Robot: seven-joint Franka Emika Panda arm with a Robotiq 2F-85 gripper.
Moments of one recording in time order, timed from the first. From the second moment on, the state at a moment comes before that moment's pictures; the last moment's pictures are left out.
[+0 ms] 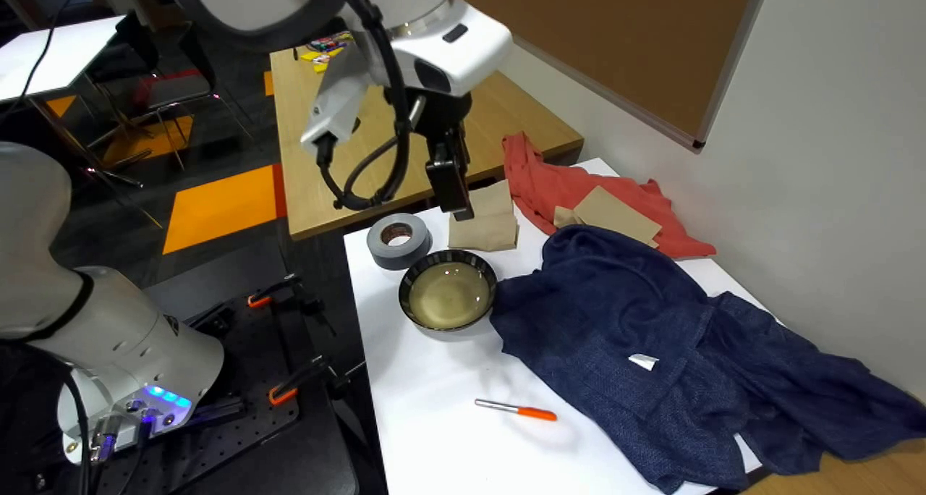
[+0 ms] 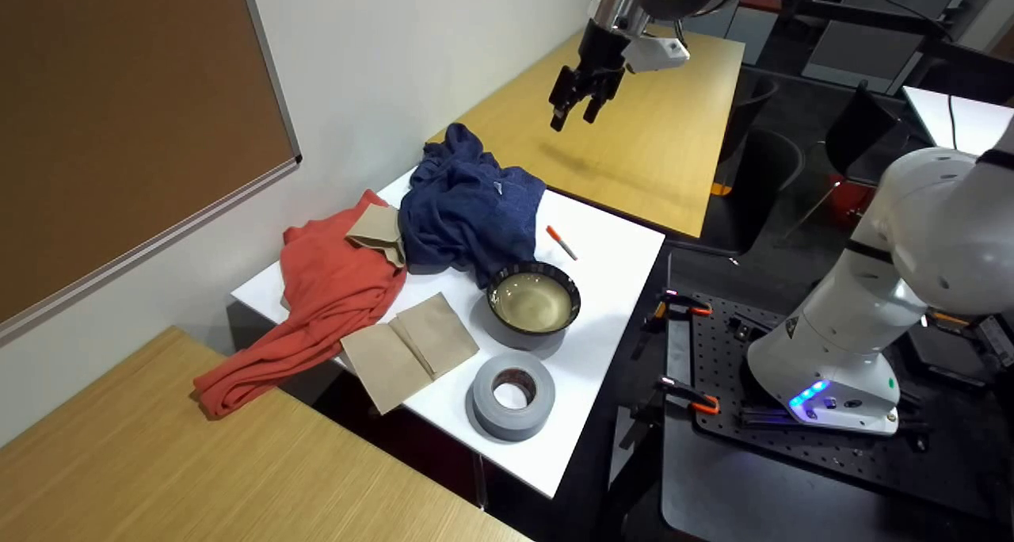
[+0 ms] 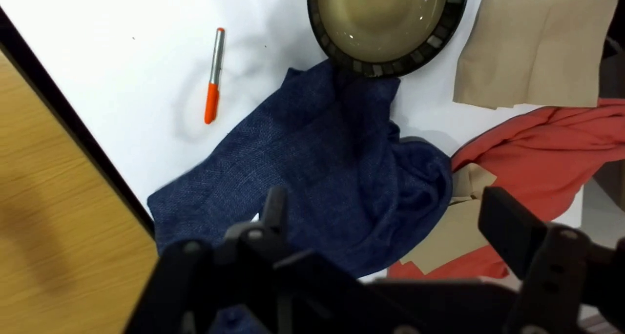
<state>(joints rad) -0.18 -0.25 -0.22 -2.40 0.05 2.34 0.10</state>
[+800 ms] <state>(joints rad) -0.24 0.04 -0.24 -2.37 0.04 2.53 0.12</state>
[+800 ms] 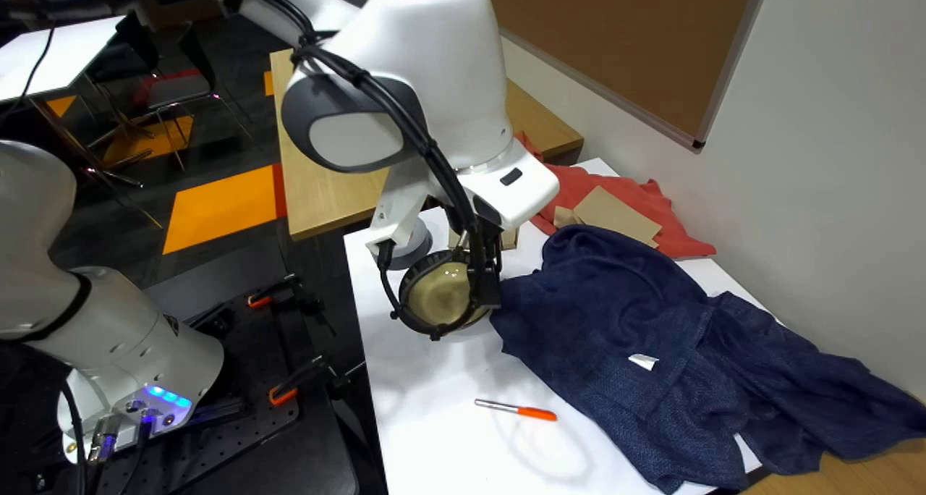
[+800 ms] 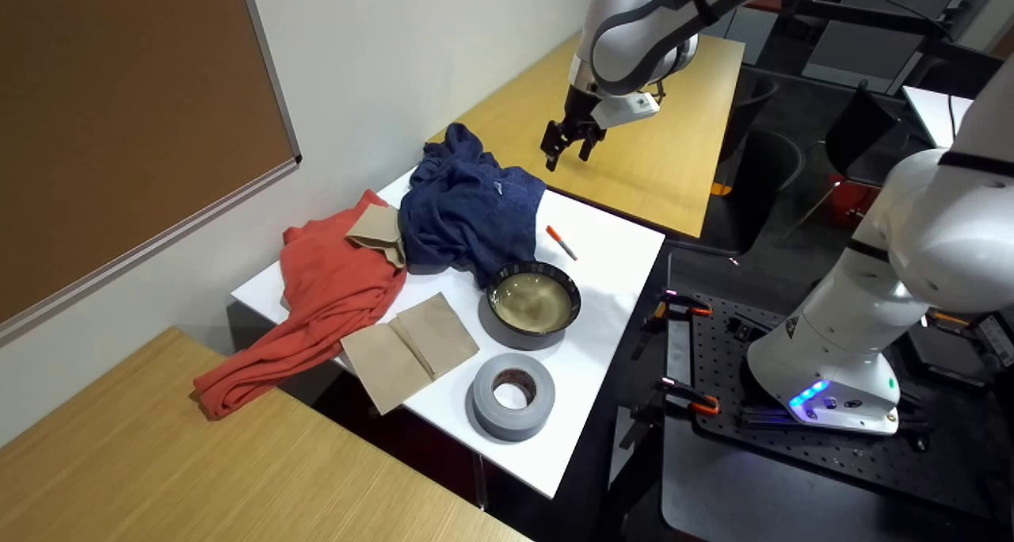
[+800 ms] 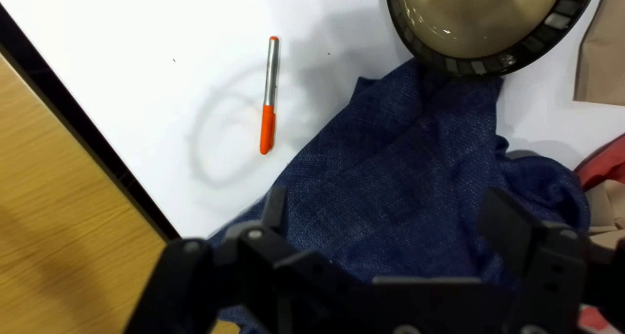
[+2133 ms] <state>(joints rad) -0.25 0.26 -0.25 -2.34 0.10 2.59 0.12</state>
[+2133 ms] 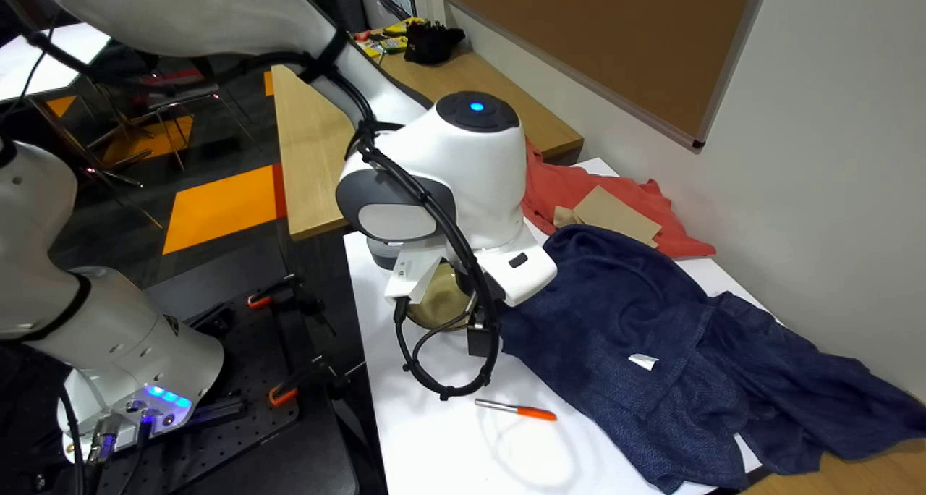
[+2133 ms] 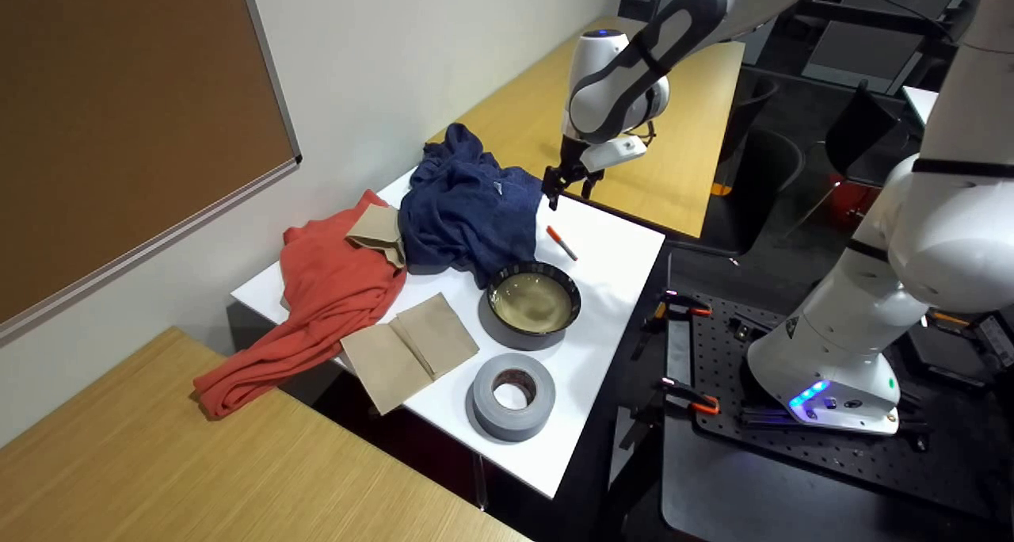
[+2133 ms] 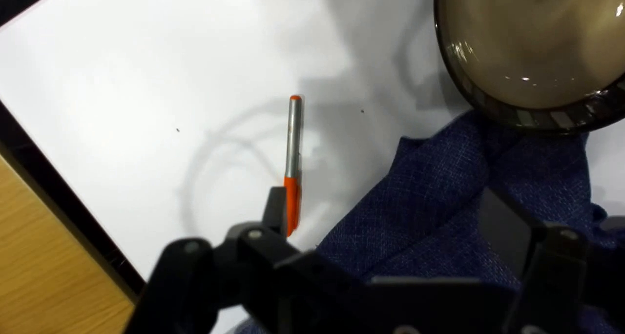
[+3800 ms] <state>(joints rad) -0.45 0.74 -0.14 -2.03 0.24 2.73 0.02</state>
